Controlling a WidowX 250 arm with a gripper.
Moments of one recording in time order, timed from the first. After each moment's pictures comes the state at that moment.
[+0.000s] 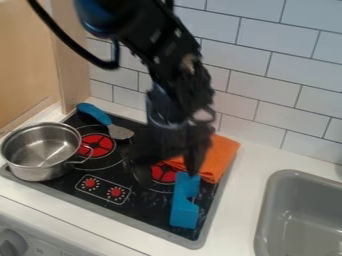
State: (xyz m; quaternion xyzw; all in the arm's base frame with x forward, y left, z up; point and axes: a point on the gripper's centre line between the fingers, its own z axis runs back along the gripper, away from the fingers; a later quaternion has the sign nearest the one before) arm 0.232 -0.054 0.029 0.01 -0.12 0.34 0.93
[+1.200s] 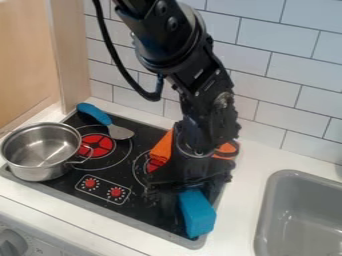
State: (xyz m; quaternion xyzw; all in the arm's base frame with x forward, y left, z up) arm 0.232 -0.072 -0.001 0.03 -0.06 0.32 0.95
